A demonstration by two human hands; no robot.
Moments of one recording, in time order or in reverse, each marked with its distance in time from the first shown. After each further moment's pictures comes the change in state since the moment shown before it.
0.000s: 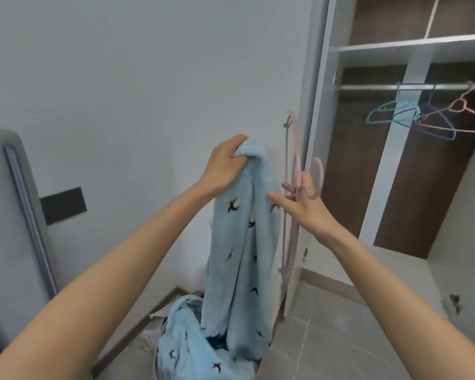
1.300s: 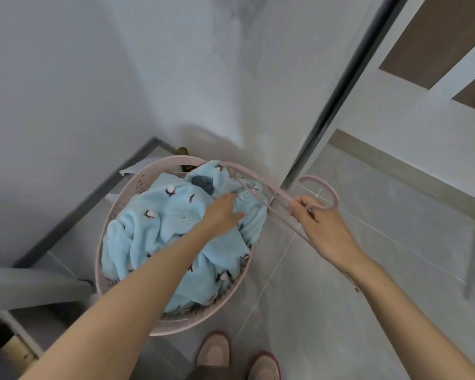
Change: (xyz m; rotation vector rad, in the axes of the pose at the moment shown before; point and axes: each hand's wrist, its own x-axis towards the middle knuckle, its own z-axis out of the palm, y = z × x) left_hand -0.227 -0.423 0.317 0.300 -0.769 -0.898; right_hand -0.012 0.395 0.073 -0.329 -0.376 0.571
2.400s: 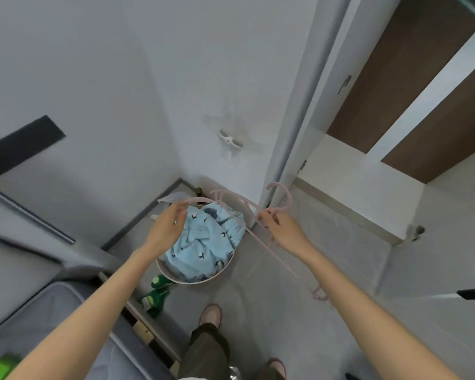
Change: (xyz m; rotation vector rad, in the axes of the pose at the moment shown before) left_hand -0.365 0.163 -0.276 -0.260 0.397 -0.015; right_hand -0.185 -0.226 -0.219 0.033 -0.134 -0.041
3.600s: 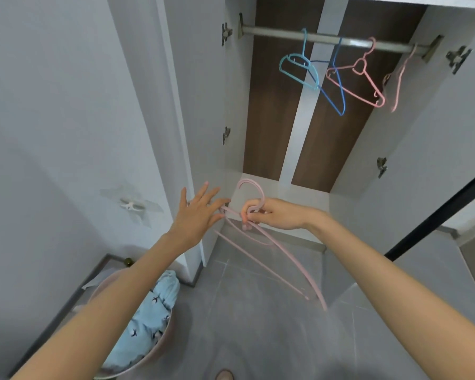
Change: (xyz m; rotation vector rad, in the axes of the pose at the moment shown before) left_hand 0.026 0.318 0.113 0.844 -0.083 0.787; right_hand -0.089 0.041 -0.271 -0.110 -0.167 -0.210
